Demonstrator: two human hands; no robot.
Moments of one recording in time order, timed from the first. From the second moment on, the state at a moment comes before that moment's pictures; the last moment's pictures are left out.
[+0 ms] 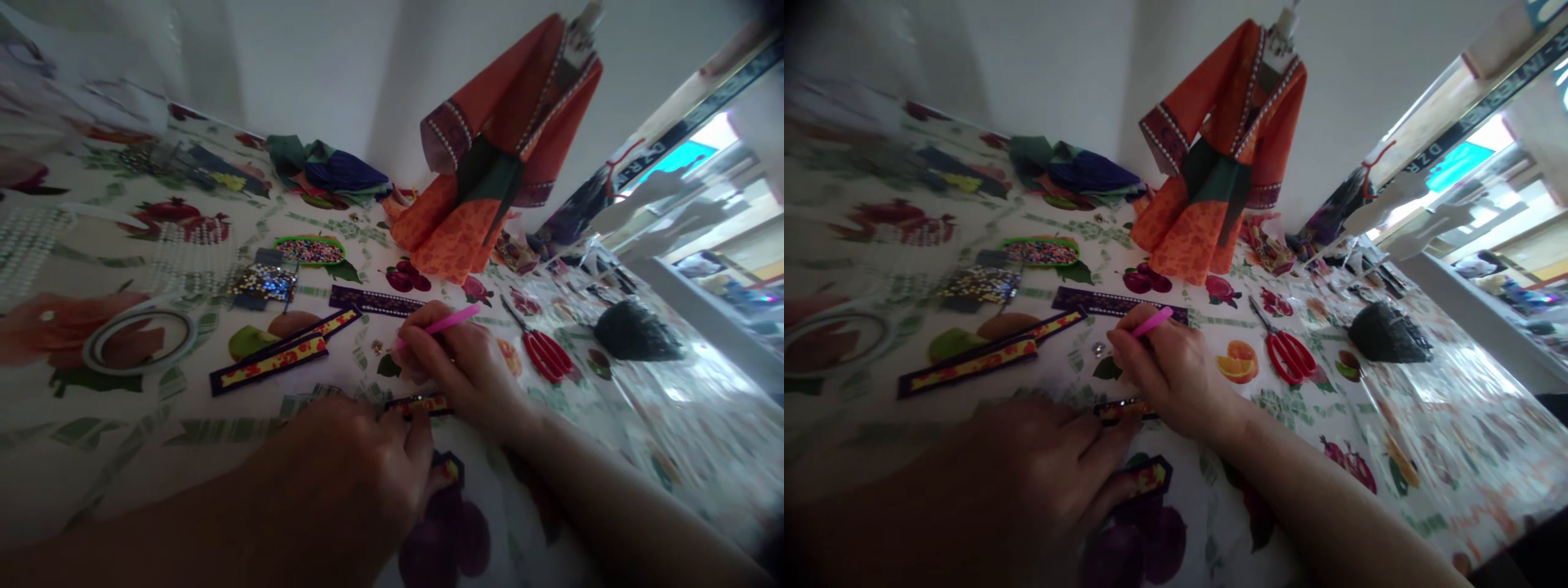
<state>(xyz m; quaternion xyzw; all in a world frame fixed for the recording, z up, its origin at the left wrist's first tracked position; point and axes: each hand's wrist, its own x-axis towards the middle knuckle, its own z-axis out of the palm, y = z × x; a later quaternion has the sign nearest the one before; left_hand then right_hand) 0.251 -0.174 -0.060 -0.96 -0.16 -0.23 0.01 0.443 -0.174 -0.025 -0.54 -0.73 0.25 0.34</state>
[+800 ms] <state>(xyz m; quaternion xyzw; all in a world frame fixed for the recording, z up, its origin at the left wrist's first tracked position) 0.252 -0.176 -0.060 -0.96 -0.17 -0.21 0.00 0.441 -0.173 -0.026 -0.52 -0.77 0.20 0.32</state>
